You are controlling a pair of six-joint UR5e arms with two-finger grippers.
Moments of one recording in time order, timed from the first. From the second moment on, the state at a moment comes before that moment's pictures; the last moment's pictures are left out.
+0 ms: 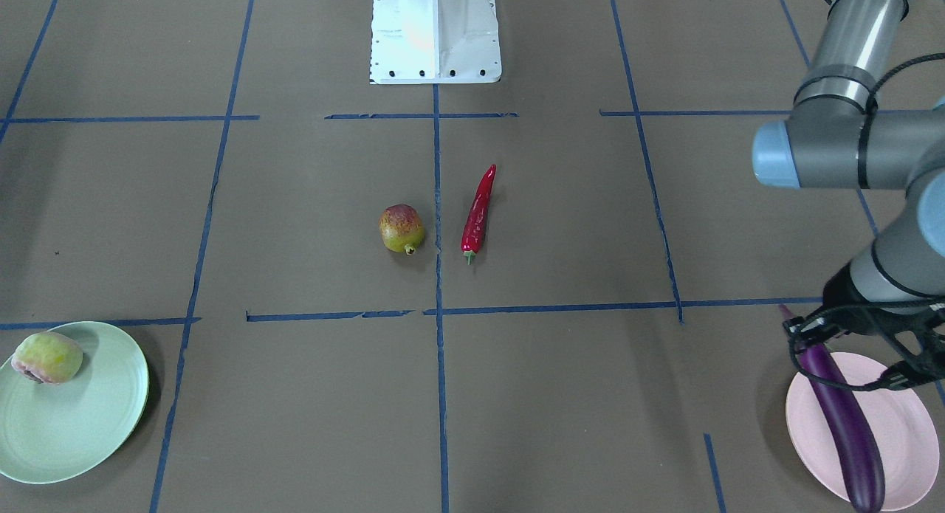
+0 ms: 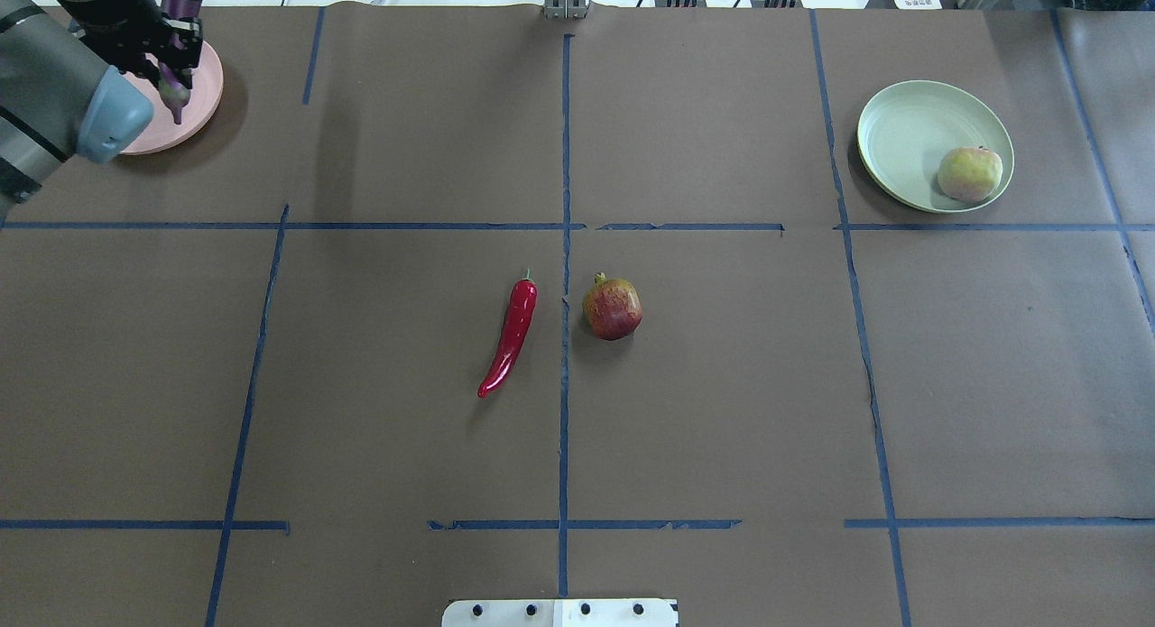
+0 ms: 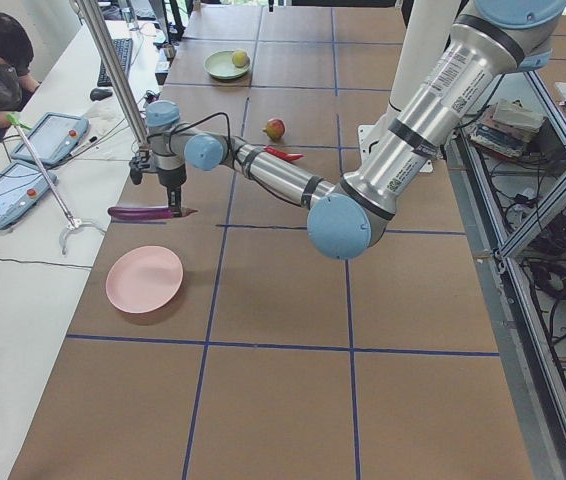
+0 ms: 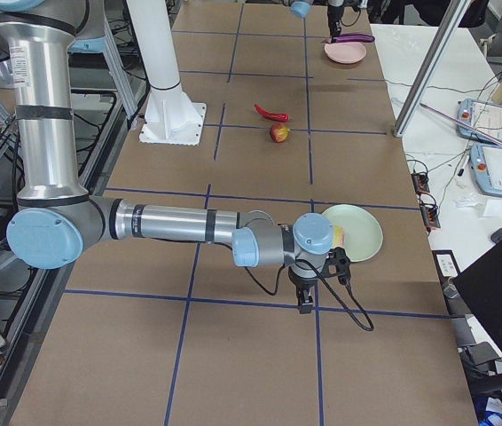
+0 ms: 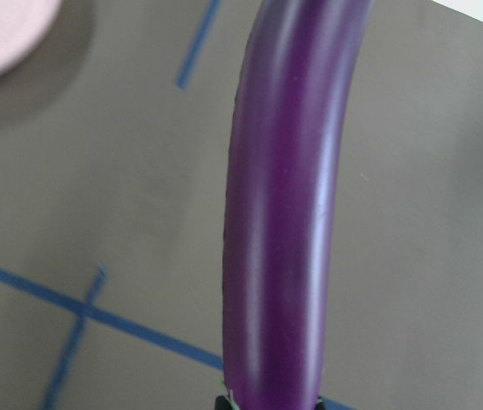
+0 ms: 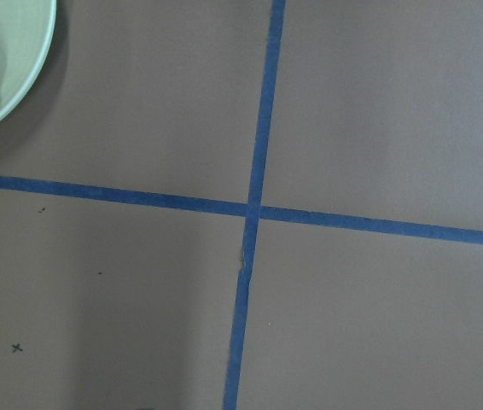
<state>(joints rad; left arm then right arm) -1.18 -2.19 -1.26 -1.65 -2.12 -0.72 1.51 -1.54 1.50 -1.44 2.32 0.01</state>
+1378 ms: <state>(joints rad) -1.29 -2.12 -1.05 -1.95 -2.27 -0.47 1.46 -1.53 1.64 -1.44 2.36 0.03</state>
